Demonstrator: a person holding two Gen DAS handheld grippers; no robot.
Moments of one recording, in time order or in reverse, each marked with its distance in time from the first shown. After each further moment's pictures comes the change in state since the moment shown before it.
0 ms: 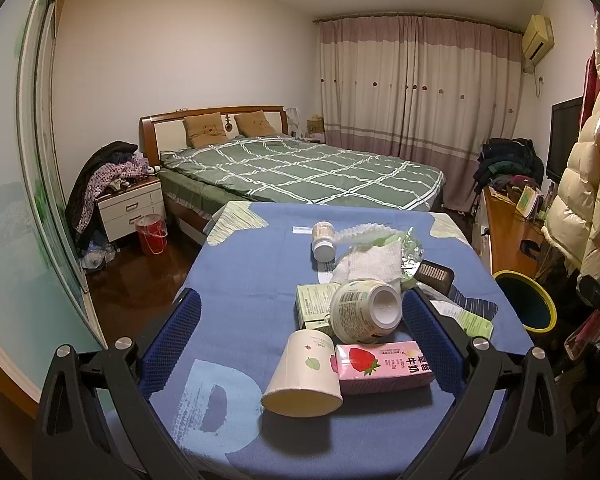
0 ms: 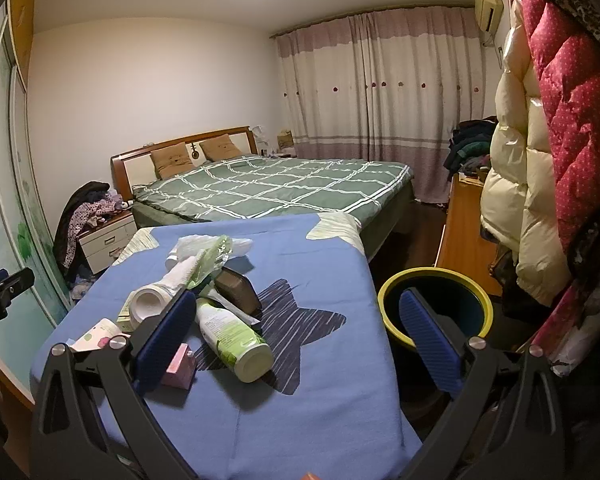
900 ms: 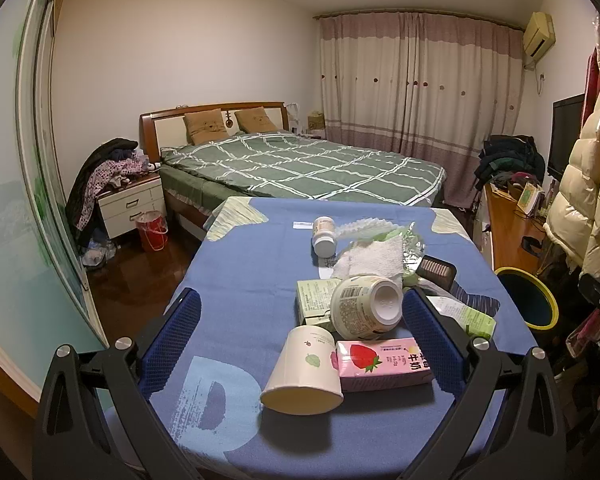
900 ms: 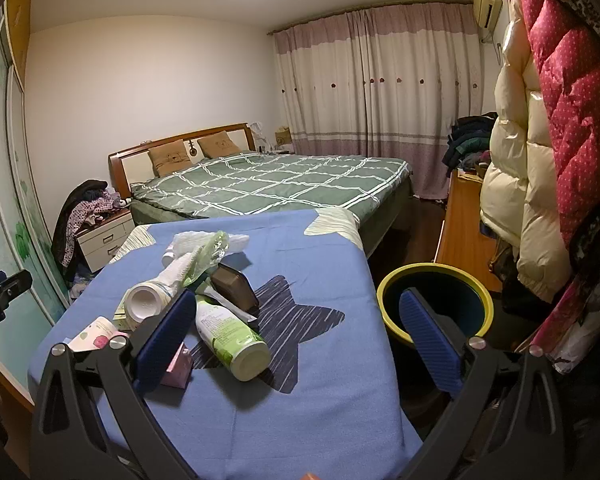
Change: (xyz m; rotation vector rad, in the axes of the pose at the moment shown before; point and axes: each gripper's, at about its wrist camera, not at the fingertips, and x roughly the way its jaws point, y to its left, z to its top) left arm 0.008 -0.004 -0.005 0.004 0.015 0.003; right arm 0.004 -0.004 -0.001 0.008 0.010 0.000
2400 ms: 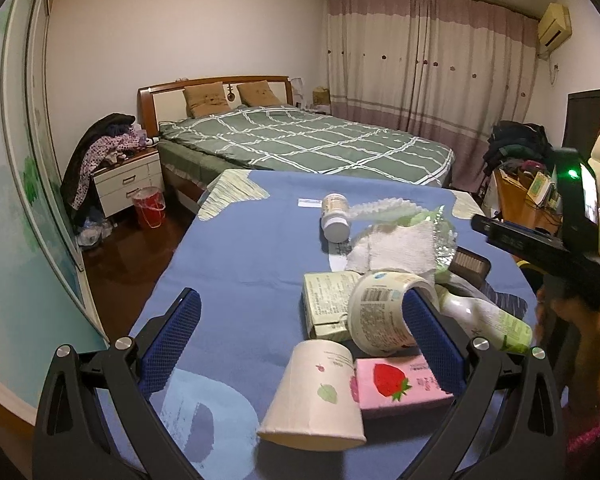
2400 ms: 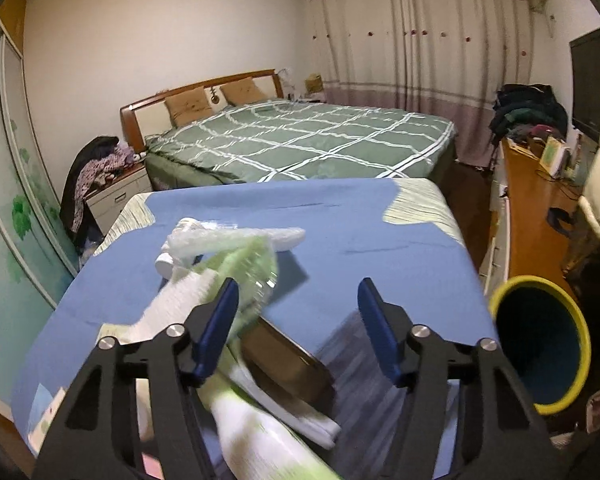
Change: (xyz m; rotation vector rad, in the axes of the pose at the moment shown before) left arm 0.089 0.008 0.005 -0.028 0.102 0.013; right arm 0.226 0.085 0.040 -0.044 0.220 0.094
